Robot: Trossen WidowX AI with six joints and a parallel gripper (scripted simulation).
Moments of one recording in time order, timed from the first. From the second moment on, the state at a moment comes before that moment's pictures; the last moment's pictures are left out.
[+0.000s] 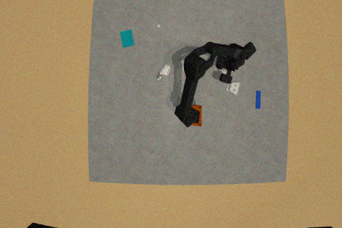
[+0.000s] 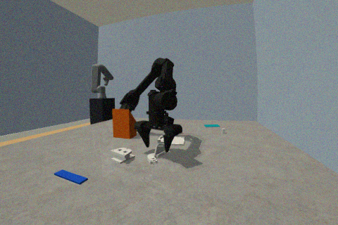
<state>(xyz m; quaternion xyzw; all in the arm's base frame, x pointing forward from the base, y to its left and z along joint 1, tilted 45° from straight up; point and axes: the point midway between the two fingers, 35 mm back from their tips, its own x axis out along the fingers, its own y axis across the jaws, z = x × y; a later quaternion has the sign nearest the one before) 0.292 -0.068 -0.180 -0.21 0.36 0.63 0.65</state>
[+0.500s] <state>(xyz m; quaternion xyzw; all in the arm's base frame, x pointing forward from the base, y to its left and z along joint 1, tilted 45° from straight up) 0.289 -0.055 -0.194 -0.20 0.36 0.63 0.65</state>
